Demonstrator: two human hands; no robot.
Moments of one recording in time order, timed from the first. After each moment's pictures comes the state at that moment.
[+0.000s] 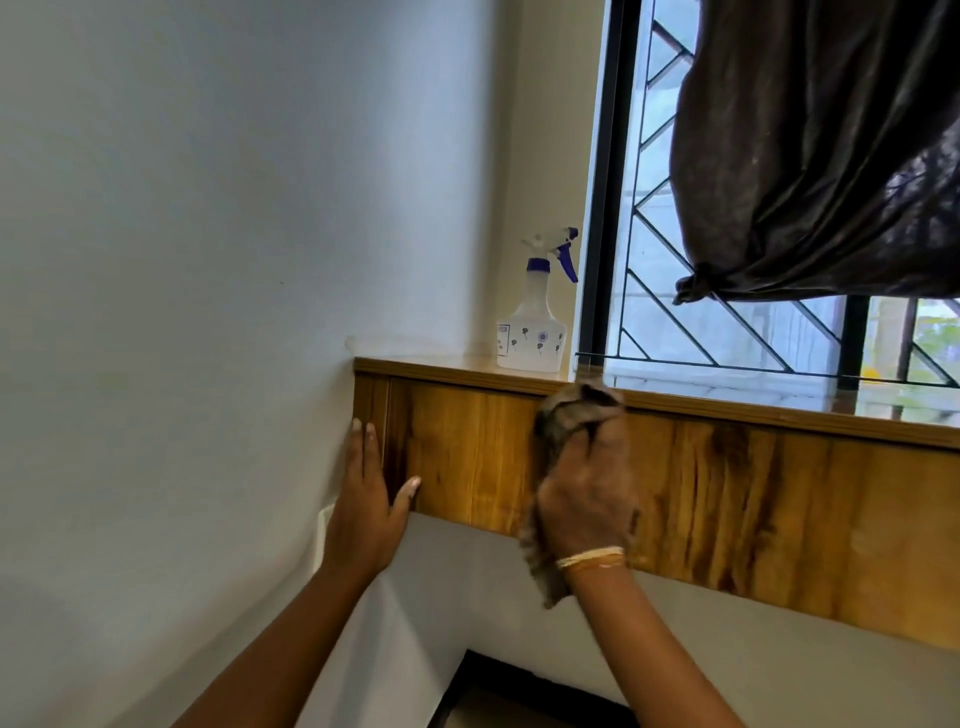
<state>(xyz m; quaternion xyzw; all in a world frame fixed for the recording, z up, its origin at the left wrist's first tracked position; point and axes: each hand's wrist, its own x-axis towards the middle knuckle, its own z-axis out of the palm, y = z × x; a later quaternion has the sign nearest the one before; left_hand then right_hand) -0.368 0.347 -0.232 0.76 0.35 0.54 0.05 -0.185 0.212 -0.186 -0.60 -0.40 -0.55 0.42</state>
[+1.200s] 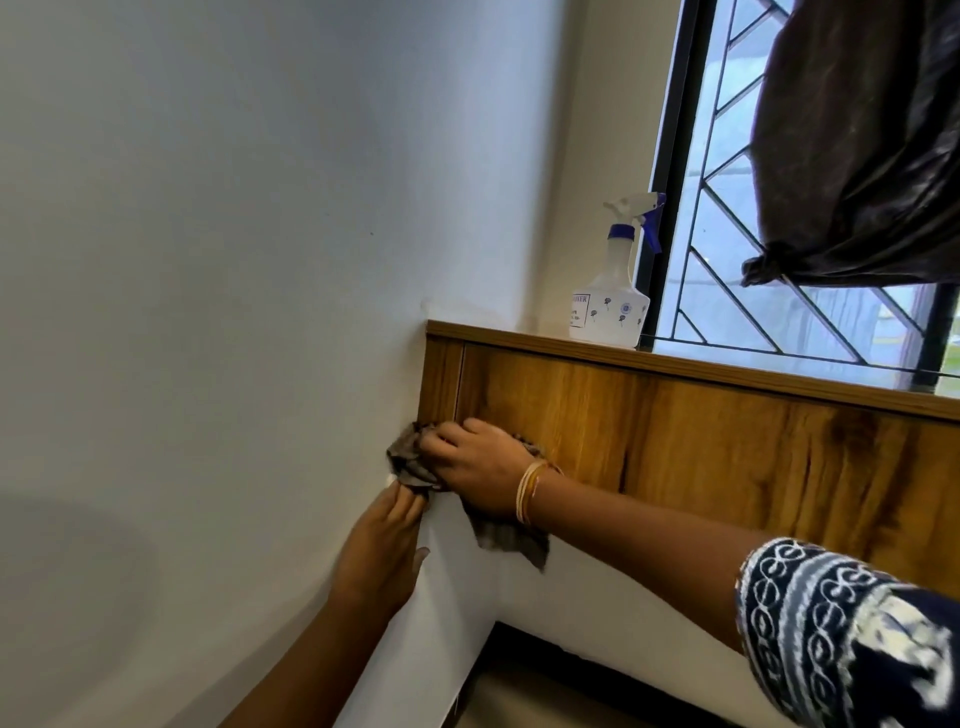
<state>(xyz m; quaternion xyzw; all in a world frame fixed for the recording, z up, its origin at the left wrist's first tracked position) -0.425 0.354 -0.293 0.81 0.38 0.18 -0.41 -0.274 0.321 -0.183 -0.37 -0.73 -0.56 -0.08</state>
